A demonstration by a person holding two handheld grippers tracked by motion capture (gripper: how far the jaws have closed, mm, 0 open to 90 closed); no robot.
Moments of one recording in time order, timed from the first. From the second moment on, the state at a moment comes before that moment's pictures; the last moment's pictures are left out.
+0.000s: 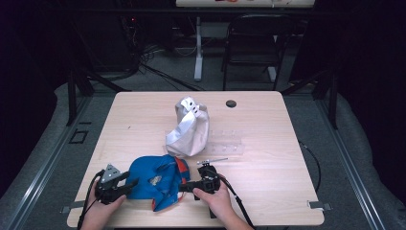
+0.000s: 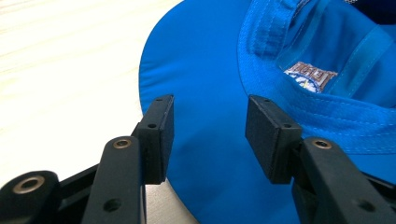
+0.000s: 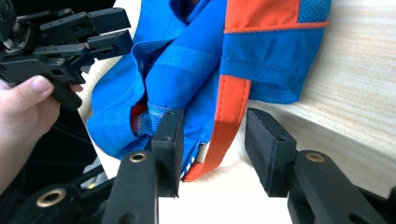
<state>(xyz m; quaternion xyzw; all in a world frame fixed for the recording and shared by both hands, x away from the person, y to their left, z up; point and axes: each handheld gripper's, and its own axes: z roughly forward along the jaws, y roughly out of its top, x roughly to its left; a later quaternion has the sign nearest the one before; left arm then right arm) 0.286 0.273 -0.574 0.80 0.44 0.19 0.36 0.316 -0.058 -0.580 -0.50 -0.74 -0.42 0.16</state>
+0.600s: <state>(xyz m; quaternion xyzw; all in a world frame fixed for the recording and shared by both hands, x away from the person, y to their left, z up) 0.284 0.277 -0.571 0.80 0.44 0.19 0.36 0.311 -0.082 -0.556 -0.50 -0.70 -0.44 0.24</state>
